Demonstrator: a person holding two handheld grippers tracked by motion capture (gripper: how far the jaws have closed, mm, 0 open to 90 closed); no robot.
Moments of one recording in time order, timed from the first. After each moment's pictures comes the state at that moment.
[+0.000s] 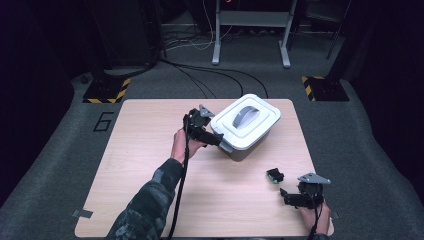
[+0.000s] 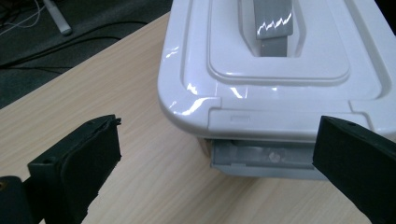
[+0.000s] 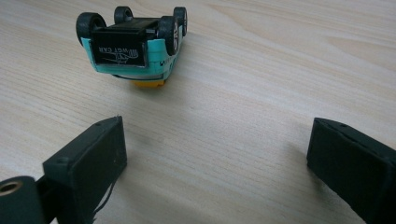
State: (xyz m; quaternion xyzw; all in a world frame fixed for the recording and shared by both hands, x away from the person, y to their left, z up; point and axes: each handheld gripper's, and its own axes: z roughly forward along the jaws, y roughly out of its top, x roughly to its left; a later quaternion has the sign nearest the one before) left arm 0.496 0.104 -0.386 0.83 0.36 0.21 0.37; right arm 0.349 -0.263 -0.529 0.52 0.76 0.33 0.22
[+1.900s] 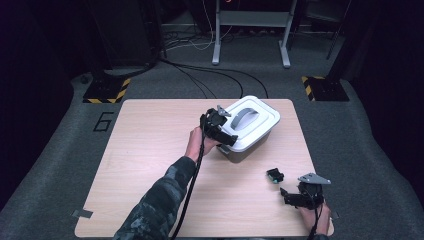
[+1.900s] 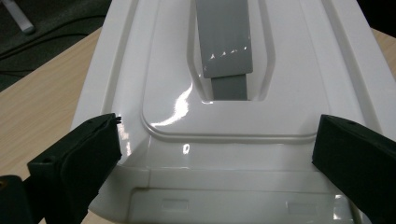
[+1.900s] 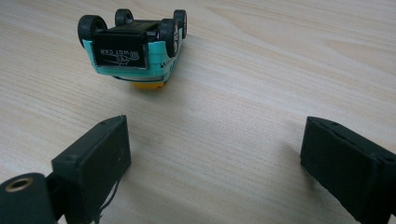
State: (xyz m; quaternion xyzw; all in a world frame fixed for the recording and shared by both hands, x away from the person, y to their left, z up) left arm 0.512 0.063 -0.399 0.86 0.33 0.17 0.36; right arm 0.348 -0.263 -0.529 0.52 0.76 0.33 0.23
